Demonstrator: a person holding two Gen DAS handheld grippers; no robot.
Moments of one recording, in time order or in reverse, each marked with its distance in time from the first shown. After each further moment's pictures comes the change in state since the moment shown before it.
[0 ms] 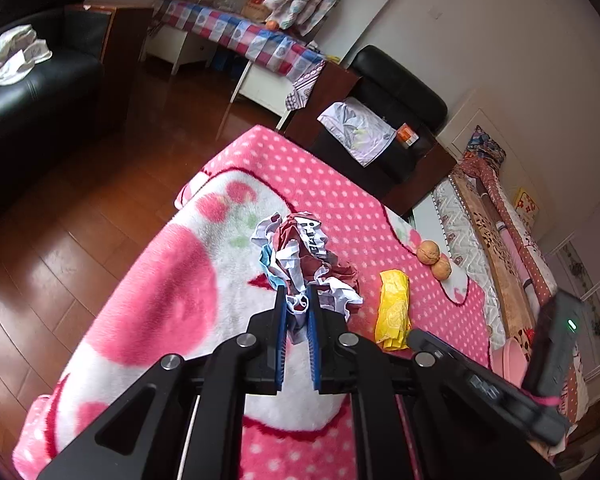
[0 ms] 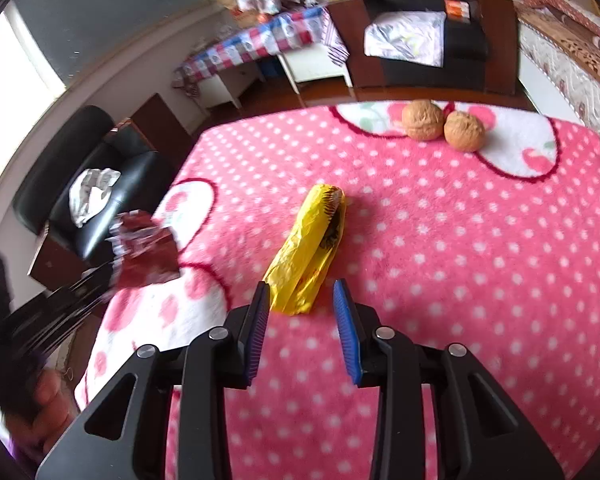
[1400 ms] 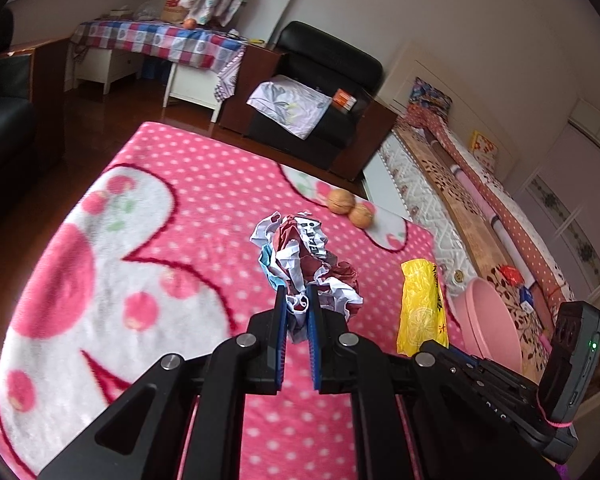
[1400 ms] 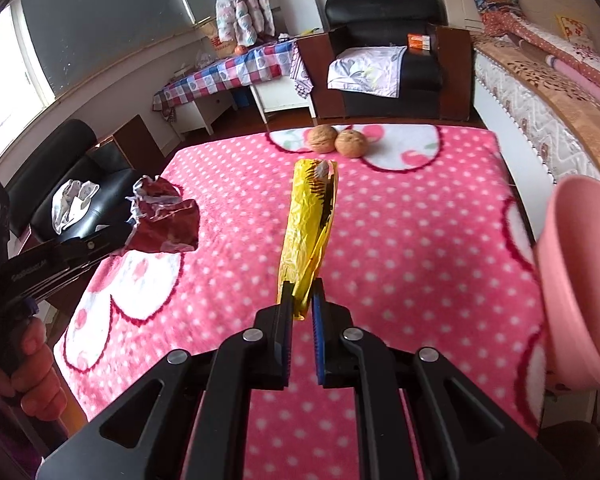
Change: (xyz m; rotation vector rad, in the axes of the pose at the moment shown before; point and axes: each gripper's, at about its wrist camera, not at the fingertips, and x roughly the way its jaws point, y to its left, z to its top) left arm 0.003 -0.098 -0.034 0.220 0.067 -0.117; right arm -0.108 -0.059 -0.059 -0.021 -0.149 -0.105
